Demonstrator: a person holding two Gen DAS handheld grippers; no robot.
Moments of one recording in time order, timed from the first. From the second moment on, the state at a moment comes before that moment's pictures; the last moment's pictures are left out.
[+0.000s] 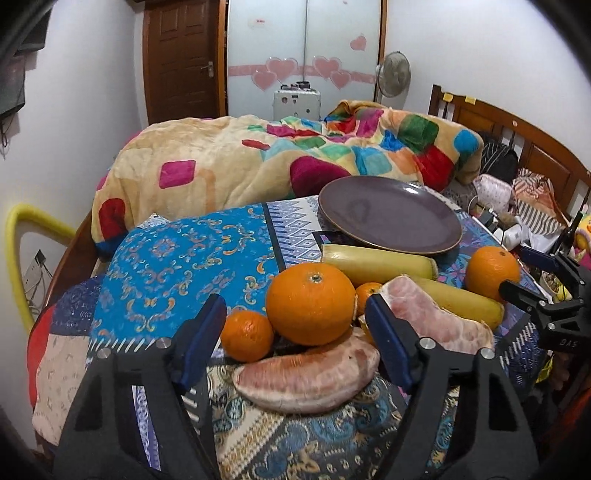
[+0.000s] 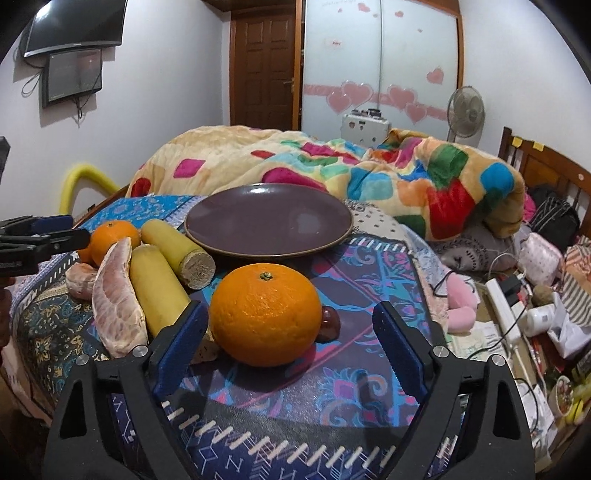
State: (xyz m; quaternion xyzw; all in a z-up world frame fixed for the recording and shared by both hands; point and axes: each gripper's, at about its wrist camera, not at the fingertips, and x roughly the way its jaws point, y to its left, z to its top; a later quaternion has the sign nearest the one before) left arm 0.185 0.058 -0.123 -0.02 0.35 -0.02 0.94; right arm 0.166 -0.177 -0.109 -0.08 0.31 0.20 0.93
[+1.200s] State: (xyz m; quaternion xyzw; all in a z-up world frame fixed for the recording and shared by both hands) left arm 0.234 0.060 -0.139 -0.02 0.44 -0.07 0.90; right arm 0.186 -0.170 -0.115 -0.06 0.37 0.25 0.89
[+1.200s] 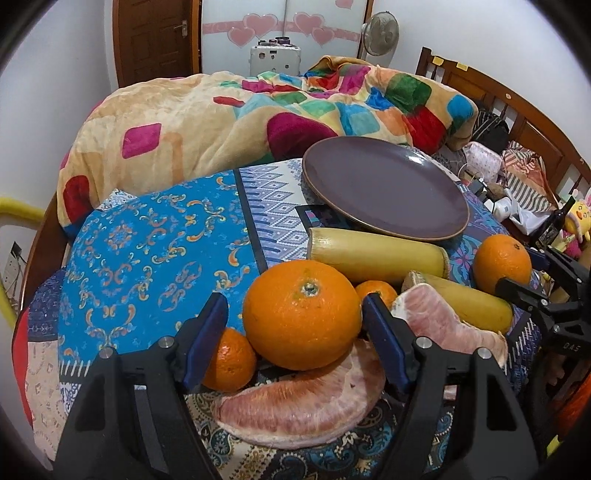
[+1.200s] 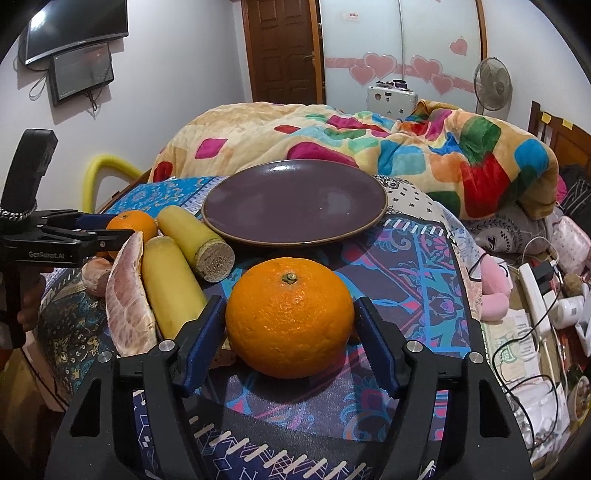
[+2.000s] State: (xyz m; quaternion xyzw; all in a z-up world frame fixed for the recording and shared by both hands) left arm 0.225 0.047 -0.113 -0.01 0.40 -0.08 0.91; right arm 0.188 -0.172 -0.103 -0.04 0.35 0.25 0.90
